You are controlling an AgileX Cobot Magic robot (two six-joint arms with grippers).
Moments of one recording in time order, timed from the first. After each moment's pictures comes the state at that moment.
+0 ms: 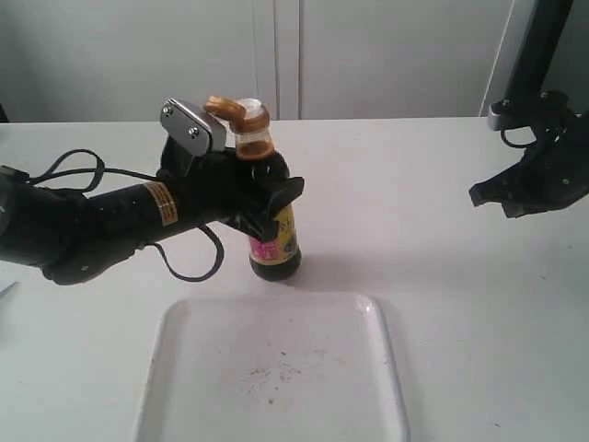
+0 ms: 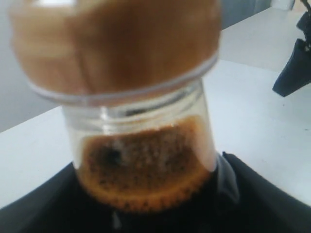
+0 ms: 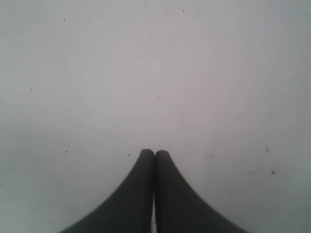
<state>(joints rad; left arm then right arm) -0.52 1.86 -0.89 0.55 -0.86 -0.30 -0.03 1.81 -1.17 0.16 0.53 -0.37</state>
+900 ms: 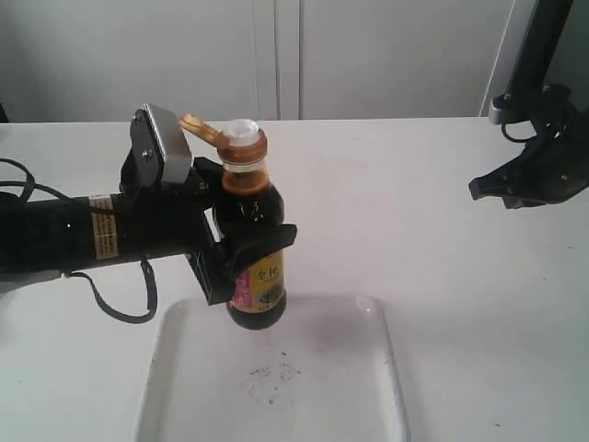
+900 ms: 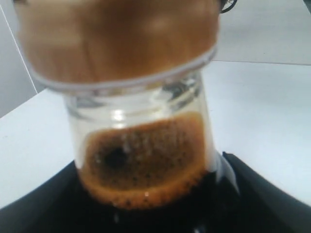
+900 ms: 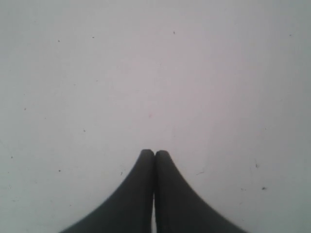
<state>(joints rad) -0.47 1.64 -0.71 0.98 -0.94 -0.45 -0.03 1.81 -1.17 0.16 0.48 -0.37</state>
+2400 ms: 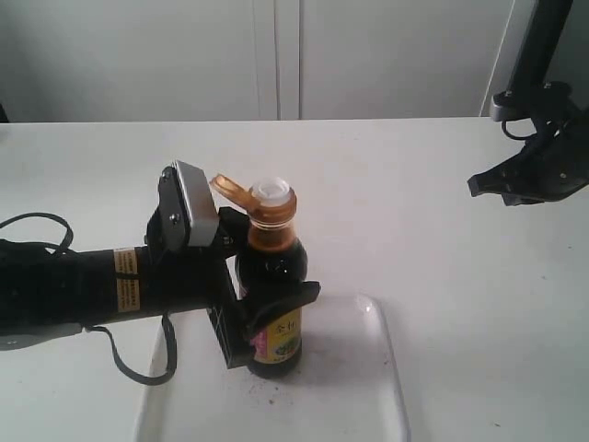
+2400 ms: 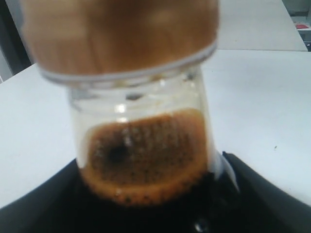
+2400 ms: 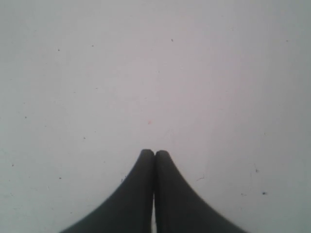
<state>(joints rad) -0.58 1.71 -0.61 0.85 -1.00 -0.30 -0.03 1.81 -1.17 0.17 0.46 -0.37</state>
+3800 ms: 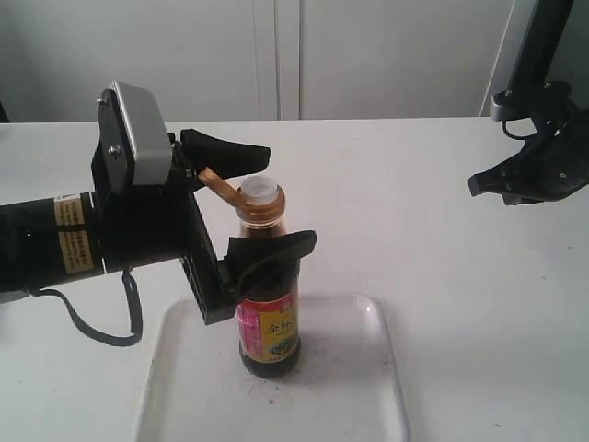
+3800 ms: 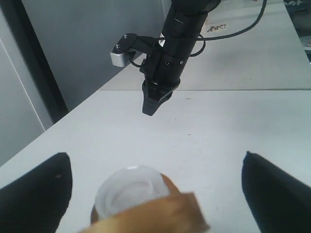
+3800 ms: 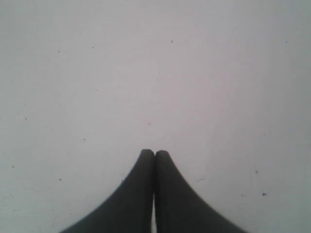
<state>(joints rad) -0.58 1.43 -0.61 0.87 -0.88 -0.40 -0.03 1.81 -1.17 0.18 0.45 -0.37</state>
